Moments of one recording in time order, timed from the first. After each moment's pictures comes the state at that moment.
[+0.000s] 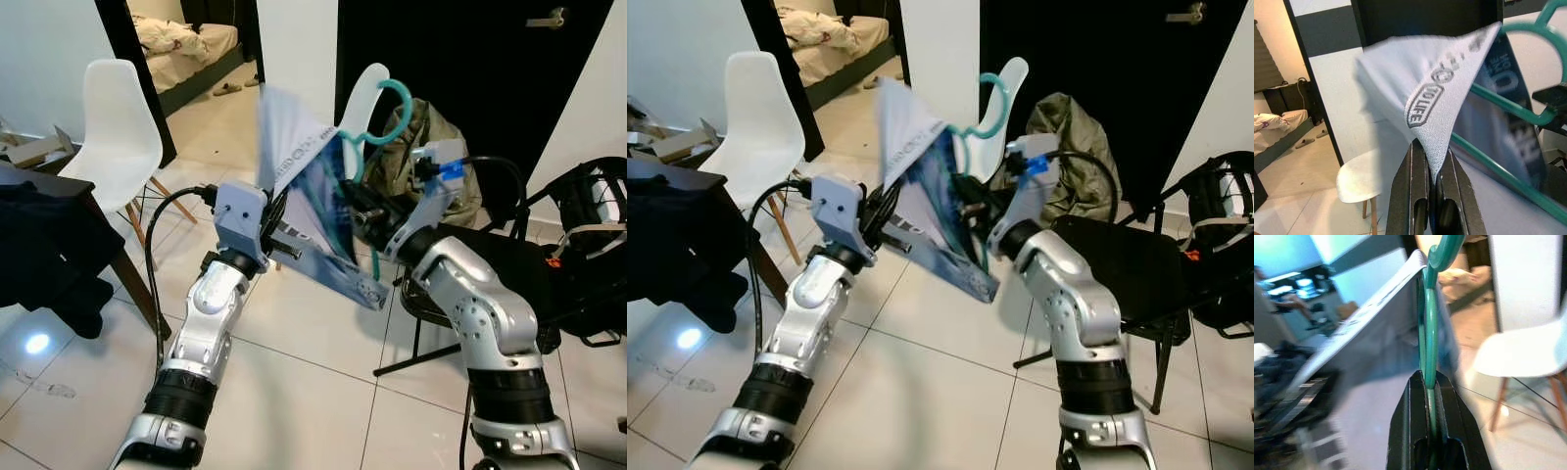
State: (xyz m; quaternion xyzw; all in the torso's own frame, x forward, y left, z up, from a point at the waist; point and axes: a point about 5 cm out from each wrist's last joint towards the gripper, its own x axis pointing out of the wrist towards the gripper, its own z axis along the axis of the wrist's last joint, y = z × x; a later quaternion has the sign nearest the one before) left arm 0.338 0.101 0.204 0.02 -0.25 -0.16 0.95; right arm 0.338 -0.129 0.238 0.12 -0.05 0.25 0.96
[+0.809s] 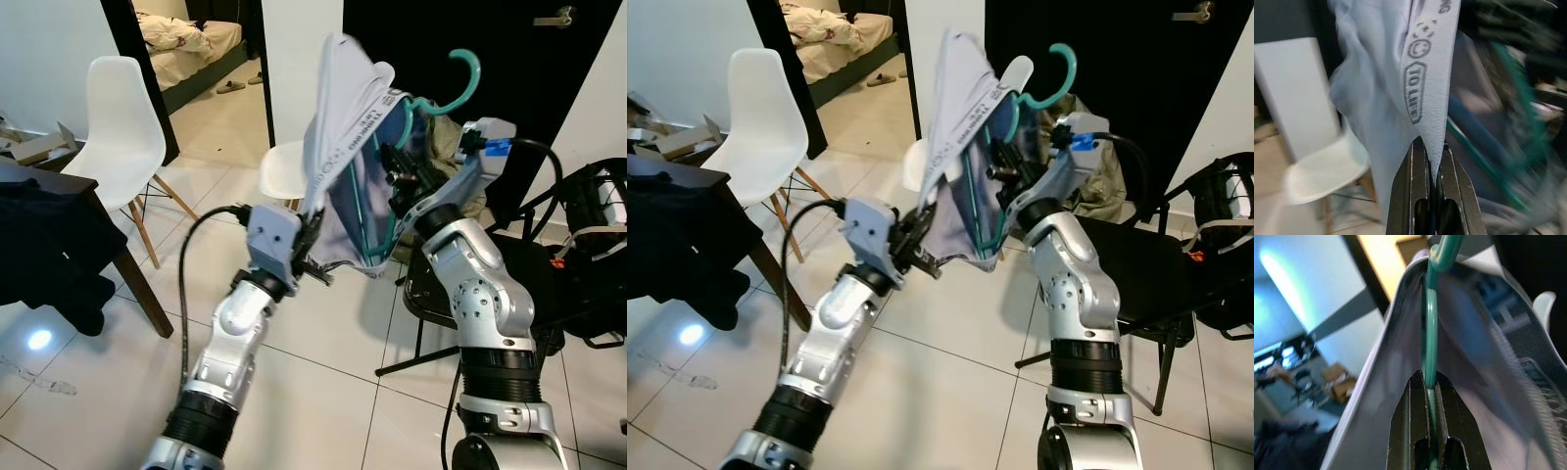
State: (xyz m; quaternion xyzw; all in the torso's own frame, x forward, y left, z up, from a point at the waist) left arm 0.315 0.051 0.185 -0.01 -0.23 -0.26 0.94; right arm 0.348 -0.148 0.268 0.22 -0.16 0.17 0.95
